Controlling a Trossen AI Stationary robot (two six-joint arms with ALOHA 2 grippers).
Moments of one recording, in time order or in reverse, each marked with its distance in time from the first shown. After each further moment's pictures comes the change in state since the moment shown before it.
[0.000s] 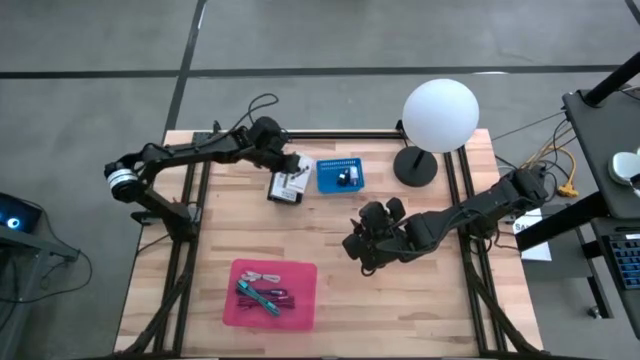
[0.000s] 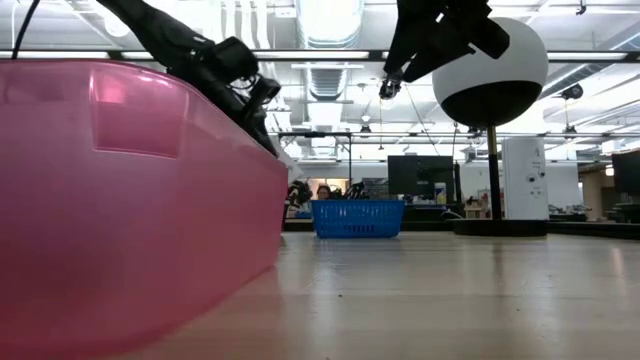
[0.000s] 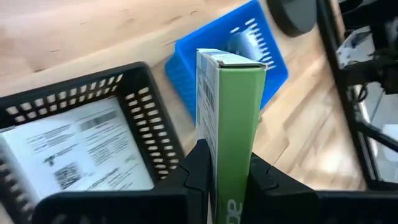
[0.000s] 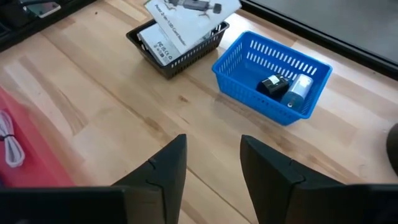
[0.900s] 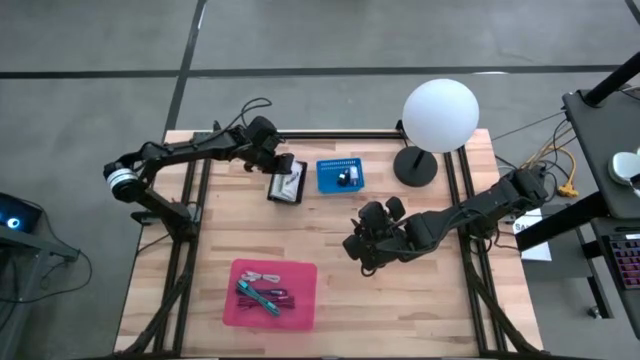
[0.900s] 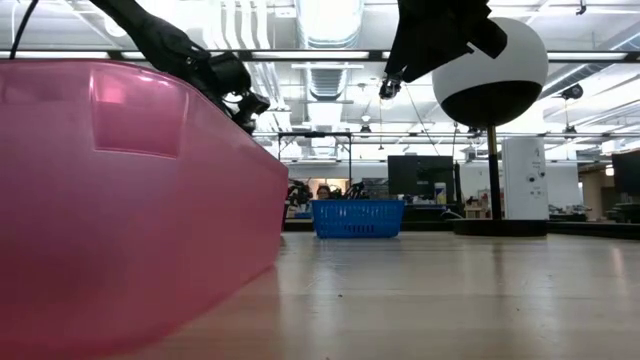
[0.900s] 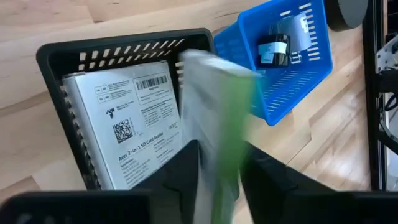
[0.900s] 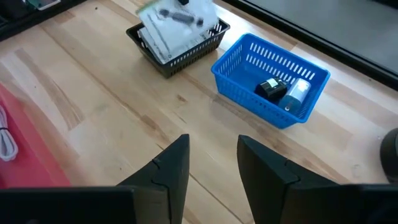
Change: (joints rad) left arm 0.067 0.000 -0.018 -0.128 0.022 -0.043; right arm -0.001 0.000 -0.001 -0.001 0.000 -0.046
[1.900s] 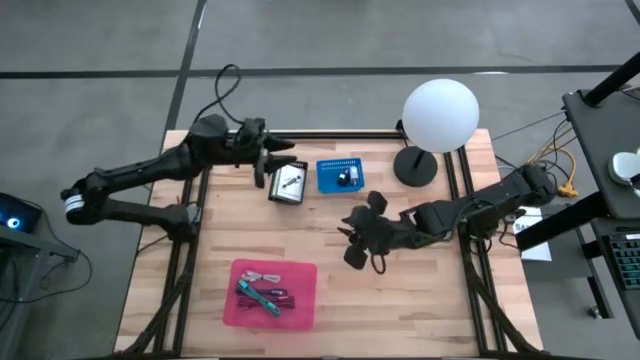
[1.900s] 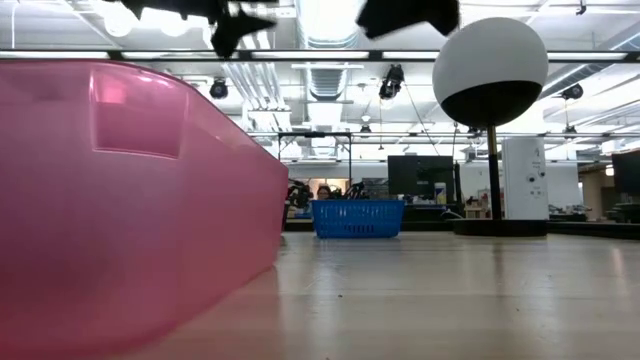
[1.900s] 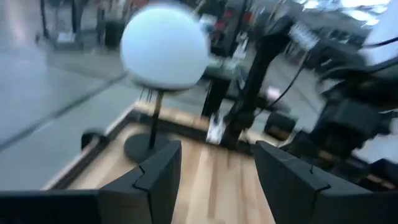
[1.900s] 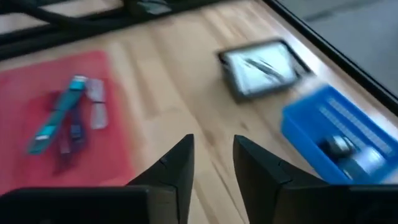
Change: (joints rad) left arm -0.236 -0.414 -0.013 0.461 -0.053 0.524; right arm -0.031 -0.078 -0.009 0.280 -0.217 -0.483
